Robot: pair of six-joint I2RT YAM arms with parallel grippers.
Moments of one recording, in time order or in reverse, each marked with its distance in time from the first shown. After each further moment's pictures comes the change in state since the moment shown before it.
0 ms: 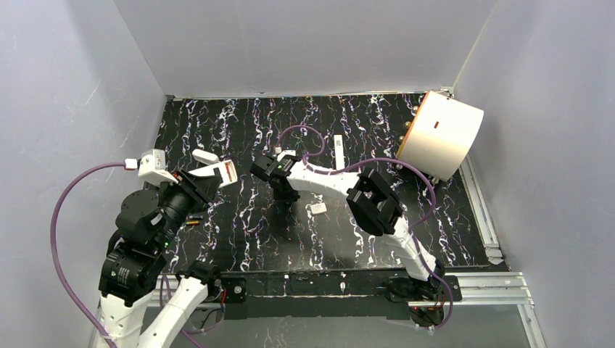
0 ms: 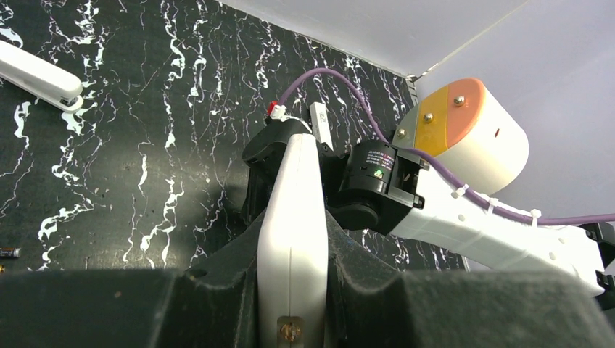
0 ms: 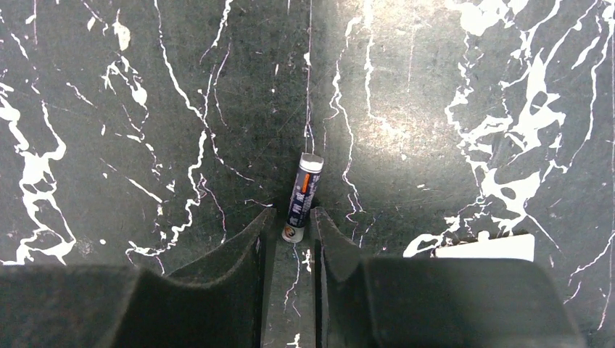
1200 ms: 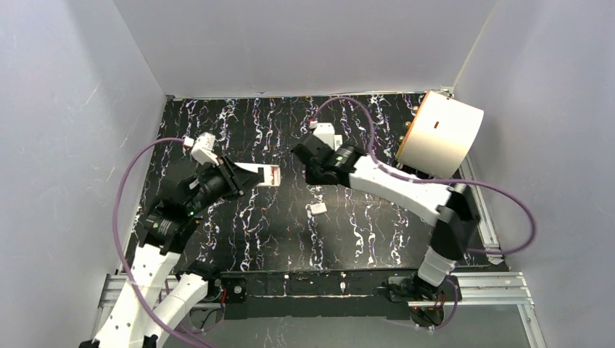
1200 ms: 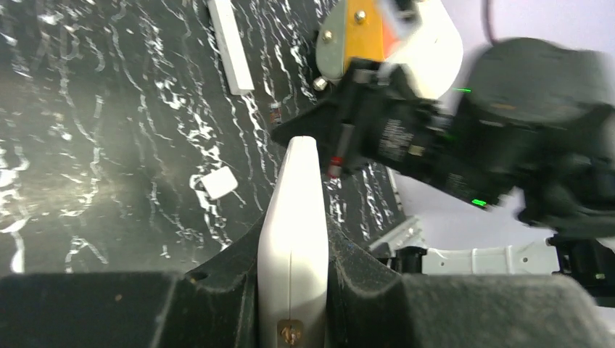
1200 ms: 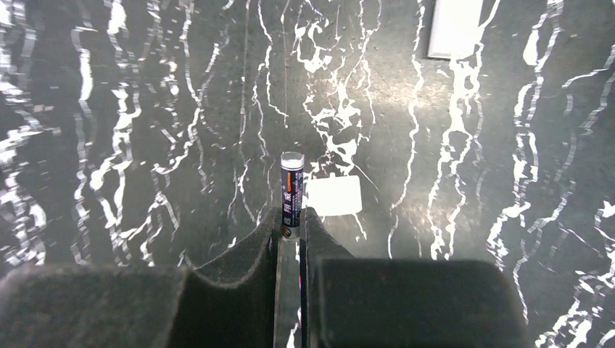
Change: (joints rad) left arm 0.001 0.165 -0.198 0.251 0.377 -0.095; right arm -0.063 -0.564 -0.394 0.131 0.073 -0.174
